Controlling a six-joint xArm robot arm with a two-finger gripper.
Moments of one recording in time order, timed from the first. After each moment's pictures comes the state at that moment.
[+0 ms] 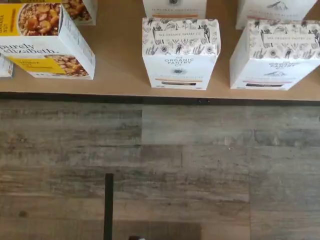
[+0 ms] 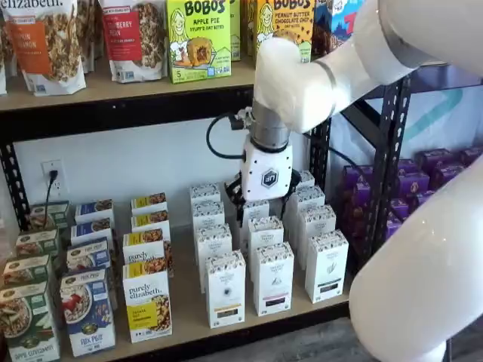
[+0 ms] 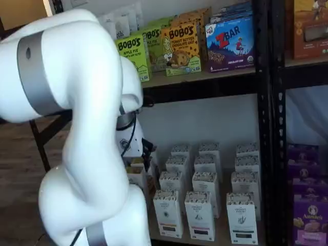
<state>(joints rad) 0.38 -0.46 -0.44 -0.04 0.73 0.41</state>
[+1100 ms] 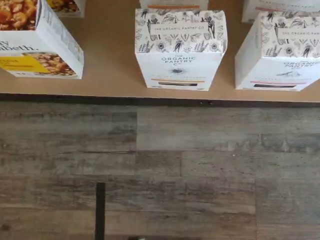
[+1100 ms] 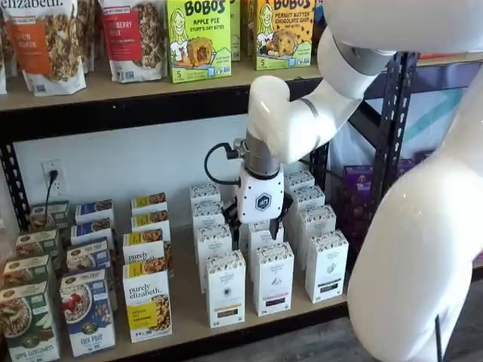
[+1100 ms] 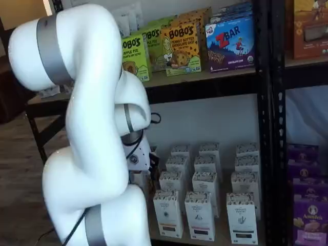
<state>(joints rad) 0.34 -0.19 -0.47 -0.05 0.51 0.39</state>
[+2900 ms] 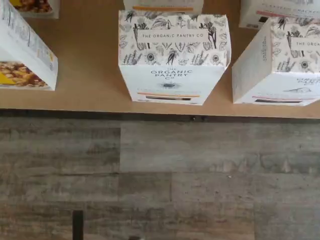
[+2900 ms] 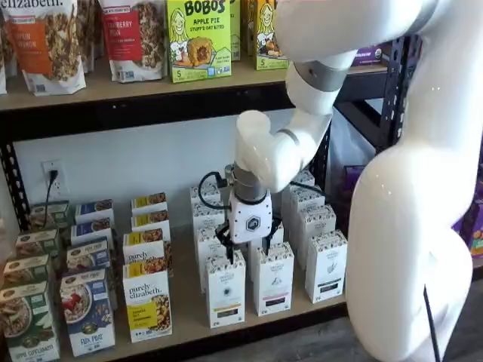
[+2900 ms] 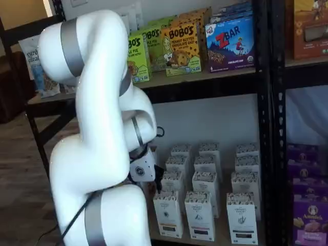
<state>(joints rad) 0.32 0.15 -0.60 -0.24 0.33 0.54</state>
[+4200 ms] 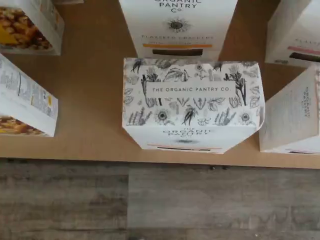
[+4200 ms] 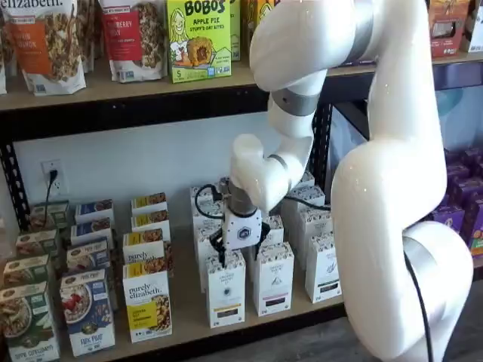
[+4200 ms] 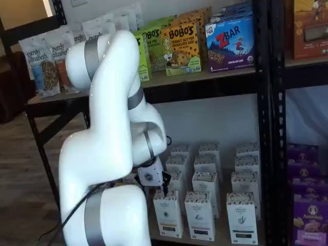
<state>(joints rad) 0.26 0.49 -0.84 -0.28 0.15 0.53</state>
